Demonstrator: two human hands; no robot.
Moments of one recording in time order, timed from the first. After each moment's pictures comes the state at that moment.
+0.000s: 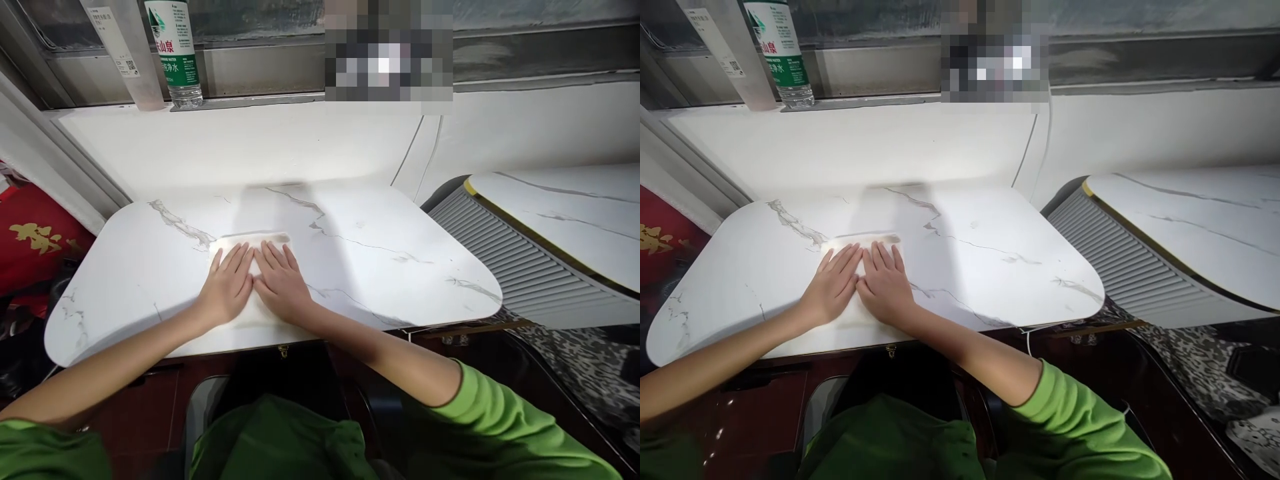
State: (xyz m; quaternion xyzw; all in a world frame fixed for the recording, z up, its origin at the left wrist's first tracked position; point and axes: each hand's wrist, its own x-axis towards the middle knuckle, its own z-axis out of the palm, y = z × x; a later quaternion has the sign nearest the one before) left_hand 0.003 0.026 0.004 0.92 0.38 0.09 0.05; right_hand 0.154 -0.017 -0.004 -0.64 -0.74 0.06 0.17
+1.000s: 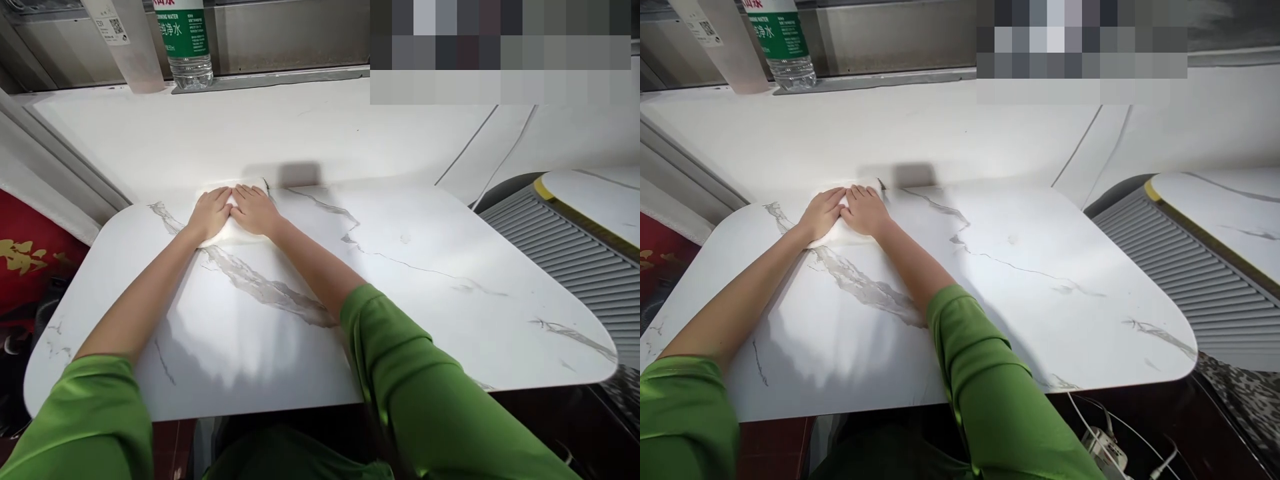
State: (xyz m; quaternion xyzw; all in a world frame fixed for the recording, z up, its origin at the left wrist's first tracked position) left_hand -0.001 0.252 0.000 0.88 0.46 0.11 0.05; right_hand 0.147 0.209 0.000 -0.59 -0.79 0.05 0.15
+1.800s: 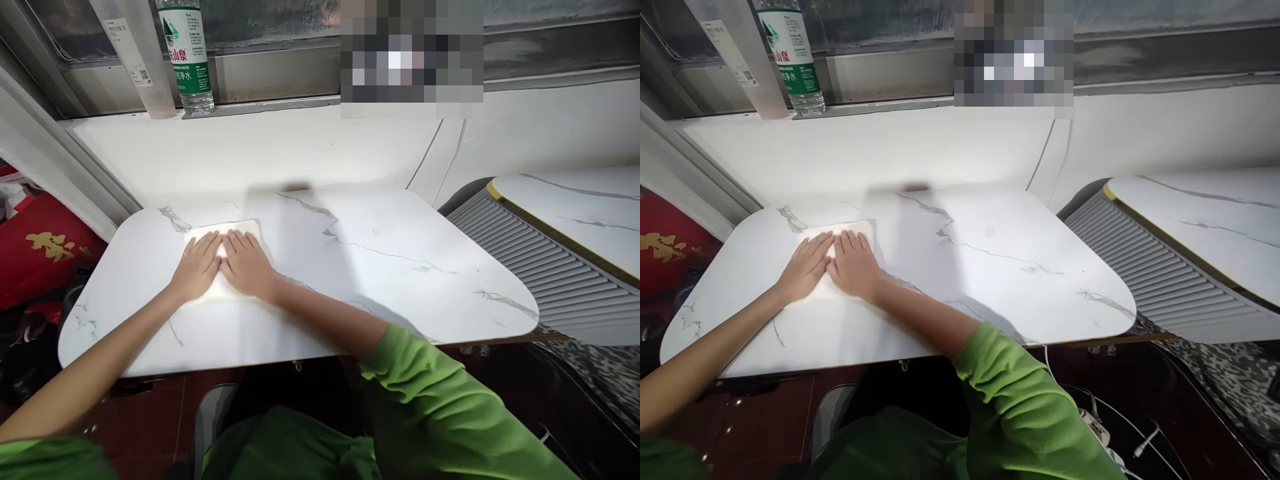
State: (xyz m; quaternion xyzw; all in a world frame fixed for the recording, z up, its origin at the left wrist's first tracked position) left_hand -0.058 0.103 0.004 0.89 0.45 0.08 0.06; right_hand 0.100 0.067 -0.010 -0.56 -0.80 -0.01 0.22
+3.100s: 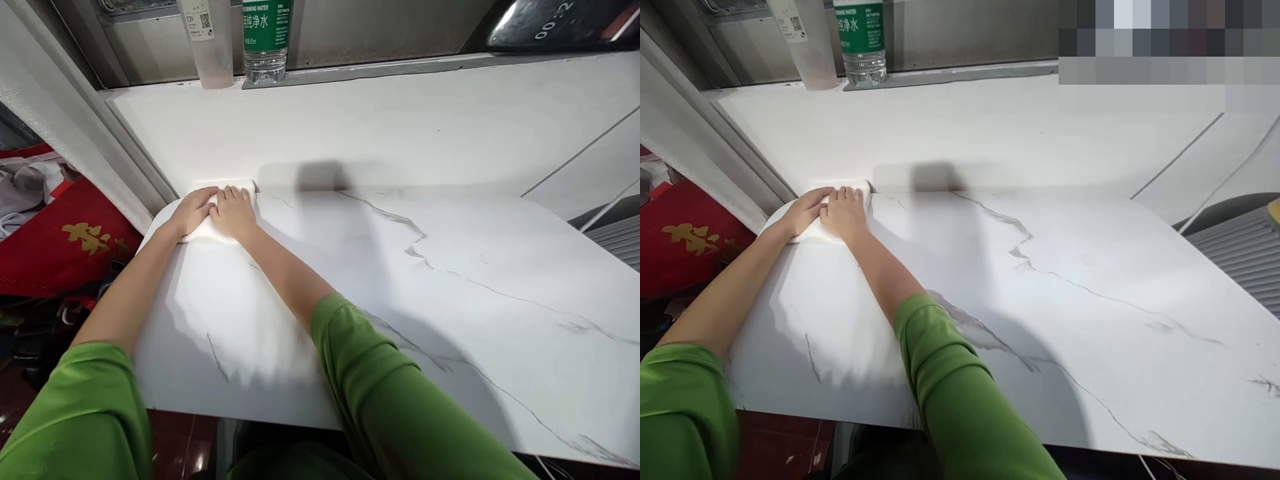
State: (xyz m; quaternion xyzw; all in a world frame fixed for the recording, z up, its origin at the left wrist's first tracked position) left_hand -0.141 0.275 0.014 0.86 0.49 0.14 0.10; right_hand 0.000 0.236 0.001 -0.59 -0.78 0.05 0.21
